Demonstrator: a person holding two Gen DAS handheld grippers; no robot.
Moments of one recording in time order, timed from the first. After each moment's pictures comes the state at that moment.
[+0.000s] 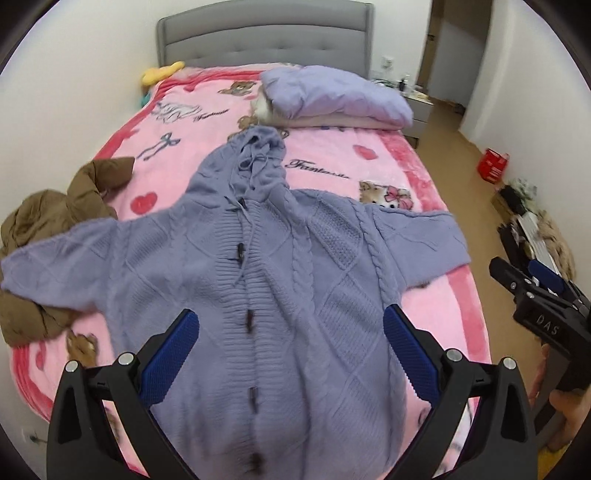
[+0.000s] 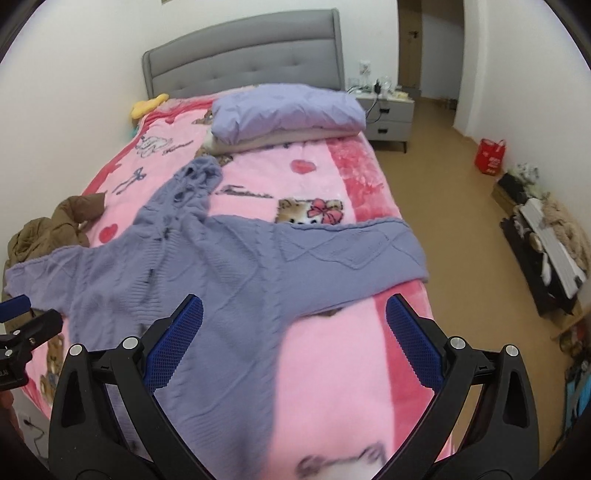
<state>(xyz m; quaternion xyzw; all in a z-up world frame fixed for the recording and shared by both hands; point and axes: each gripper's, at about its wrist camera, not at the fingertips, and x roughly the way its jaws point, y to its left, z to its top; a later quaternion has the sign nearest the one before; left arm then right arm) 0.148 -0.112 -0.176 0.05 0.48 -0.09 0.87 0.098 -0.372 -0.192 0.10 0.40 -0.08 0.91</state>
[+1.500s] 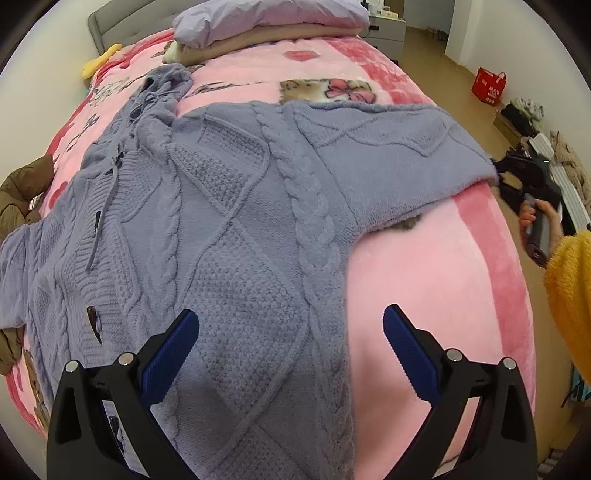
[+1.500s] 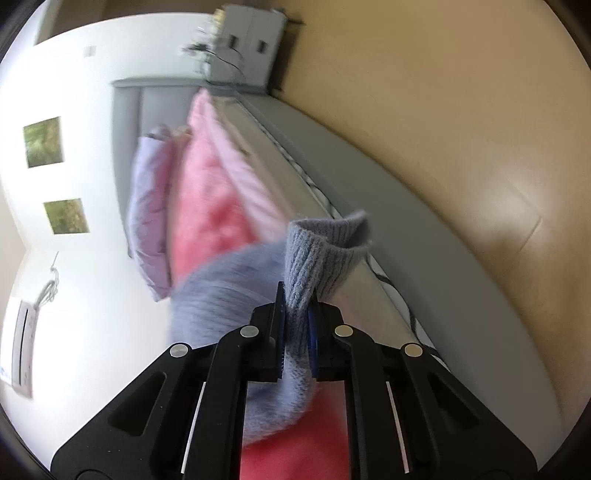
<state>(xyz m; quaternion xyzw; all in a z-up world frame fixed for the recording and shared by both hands) 0.175 -0.266 -0.337 0.14 0.55 -0.12 0.81 0.201 -0.765 -0.516 0.63 0.28 -0.01 0.72</state>
